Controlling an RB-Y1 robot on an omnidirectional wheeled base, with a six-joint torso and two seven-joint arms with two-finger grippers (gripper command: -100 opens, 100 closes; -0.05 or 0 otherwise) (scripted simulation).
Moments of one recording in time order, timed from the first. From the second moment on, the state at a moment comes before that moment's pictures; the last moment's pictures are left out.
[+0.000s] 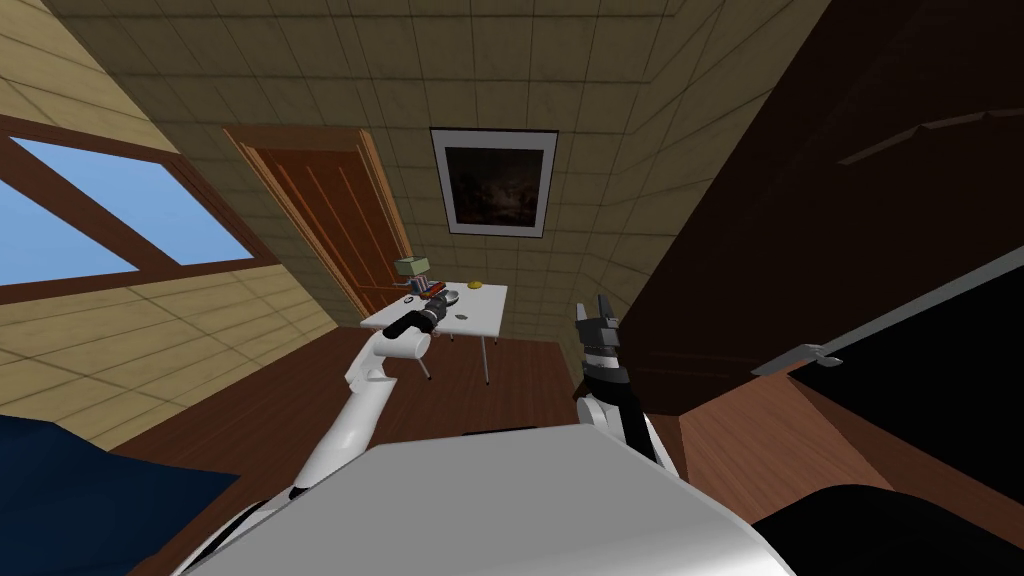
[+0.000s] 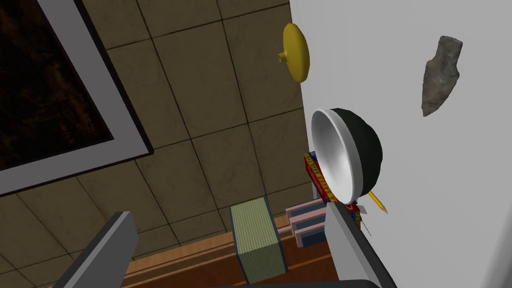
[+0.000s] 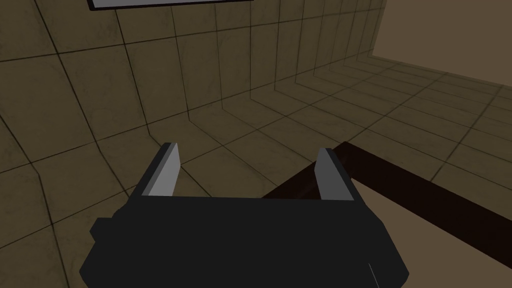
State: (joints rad) left arm -0.16 0.28 0.04 -1.94 0.13 0.67 -0.03; right arm 0.52 -0.03 0.03 -2.33 -0.04 -0.44 -0.05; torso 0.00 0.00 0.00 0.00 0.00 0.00
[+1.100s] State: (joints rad) left arm -0.28 0.28 0.06 -1.81 0.14 0.94 -0.06; right arm 0.52 -0.03 0.03 -2.33 -0.04 -0.44 -0.05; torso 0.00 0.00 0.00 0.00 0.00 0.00
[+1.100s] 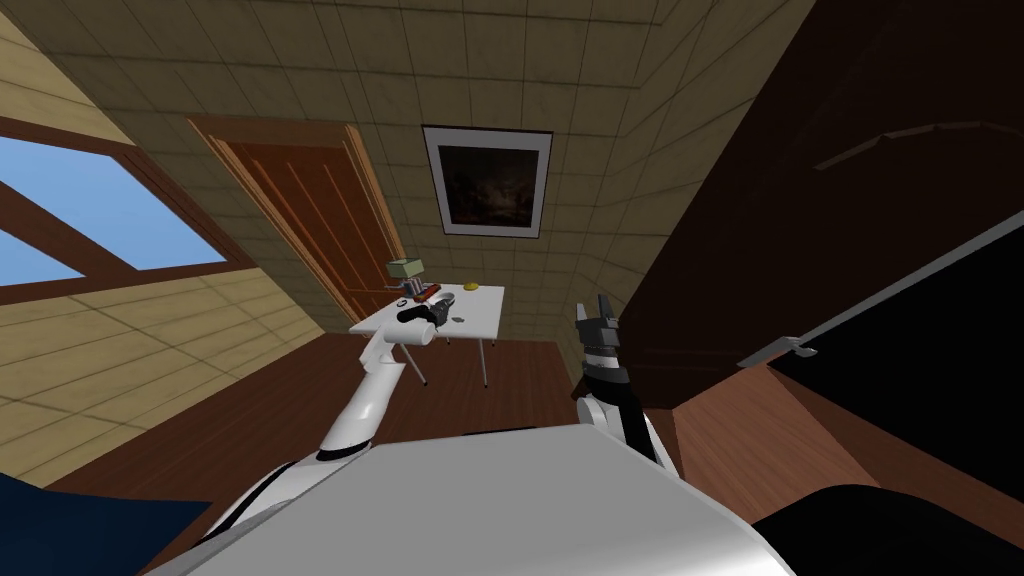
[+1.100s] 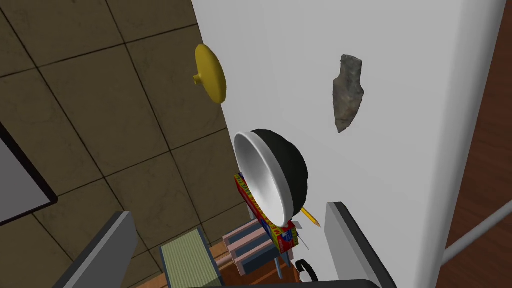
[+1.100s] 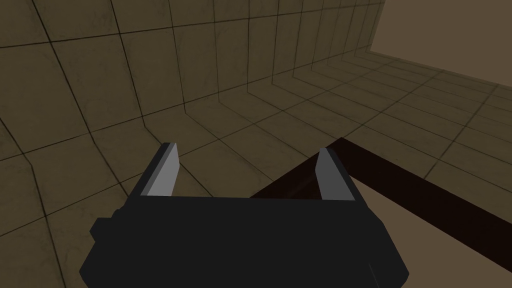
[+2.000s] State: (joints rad) left arm -0.35 0.28 0.08 -1.70 0.15 1.16 -0.08; right arm 0.52 -0.03 0.03 -2.33 -0.04 -0.44 -0.05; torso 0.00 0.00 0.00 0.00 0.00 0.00
